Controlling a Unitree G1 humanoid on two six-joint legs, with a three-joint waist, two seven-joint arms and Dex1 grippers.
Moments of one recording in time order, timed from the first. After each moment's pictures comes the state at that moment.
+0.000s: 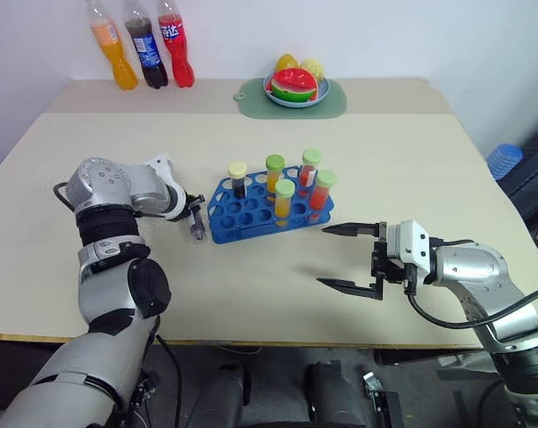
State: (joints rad) left arm -0.98 0.34 0.55 0.43 -0.65 1.59 0.35; right arm -0.19 -0.74 0.06 -0.27 0.37 0.08 1.08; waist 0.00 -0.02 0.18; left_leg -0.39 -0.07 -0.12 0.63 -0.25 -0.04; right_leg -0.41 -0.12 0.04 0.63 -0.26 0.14
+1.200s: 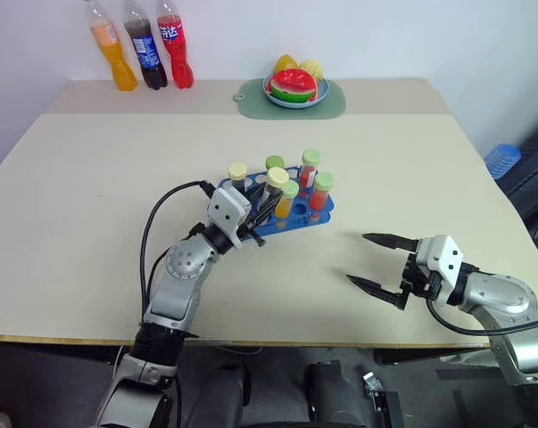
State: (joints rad) left arm -0.34 0.20 -0.14 0.02 -0.13 -0.14 -0.54; right arm 0.03 -0.74 -0.13 -0.22 0.36 0.06 0.98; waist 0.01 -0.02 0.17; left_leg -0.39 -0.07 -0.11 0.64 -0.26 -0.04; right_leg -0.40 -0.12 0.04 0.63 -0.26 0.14
